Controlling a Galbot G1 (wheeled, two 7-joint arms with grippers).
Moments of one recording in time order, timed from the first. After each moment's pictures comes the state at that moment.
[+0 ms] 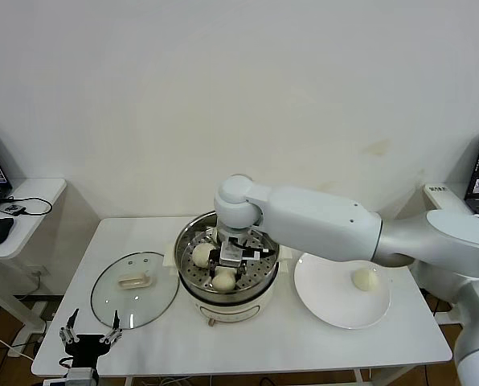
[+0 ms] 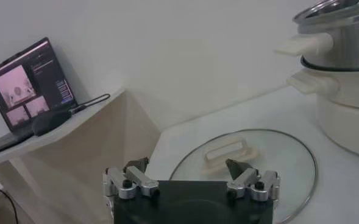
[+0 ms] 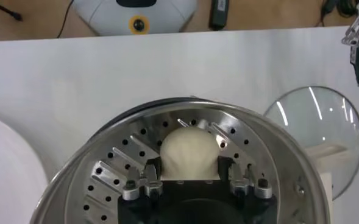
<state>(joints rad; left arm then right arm) 1.66 -1.50 -0.80 -1.99 0.20 0.10 0.00 0.31 1.27 -1.03 1.43 -0.23 0.39 -1.33</state>
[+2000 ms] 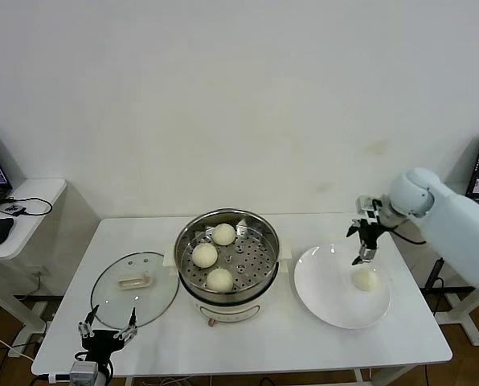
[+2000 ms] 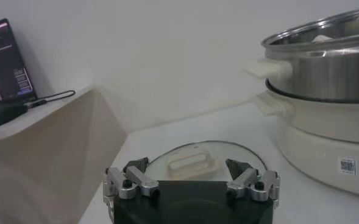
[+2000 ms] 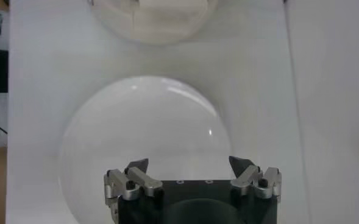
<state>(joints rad) 1.65 -1.45 -0.76 -2.00 0.07 0.14 0.06 -0.03 0.71 -0.53 1.25 -0.18 -0.34 -1.29</state>
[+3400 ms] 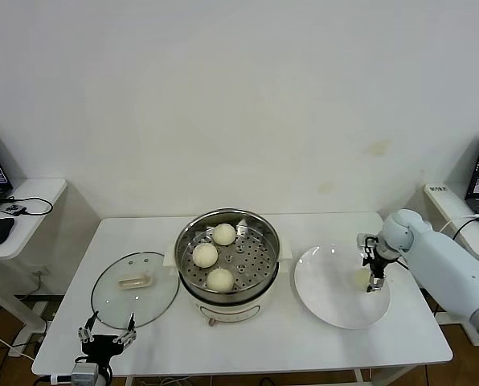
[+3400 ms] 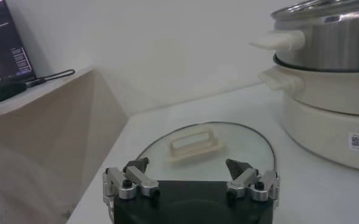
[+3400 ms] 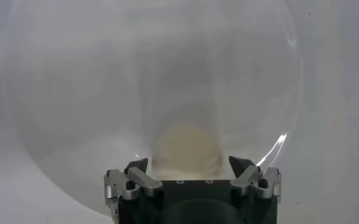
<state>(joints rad) 1.64 -1.45 -0.76 -1.94 0.07 0.14 0.06 -0.20 0.82 -0.44 1.00 -0.41 -0.28 -1.21</state>
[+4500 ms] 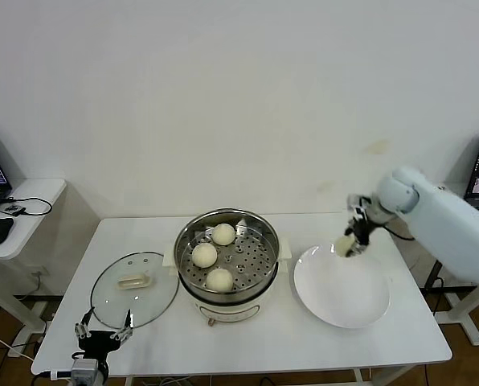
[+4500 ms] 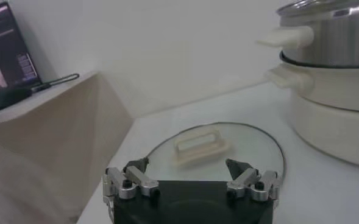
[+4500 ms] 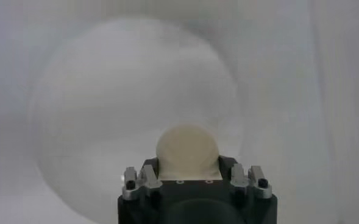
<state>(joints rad) 1.61 -1.45 -0.77 -1.94 0.12 0.14 0.05 0.13 0.78 -0.68 1.23 -0.09 -0.43 -1.27</state>
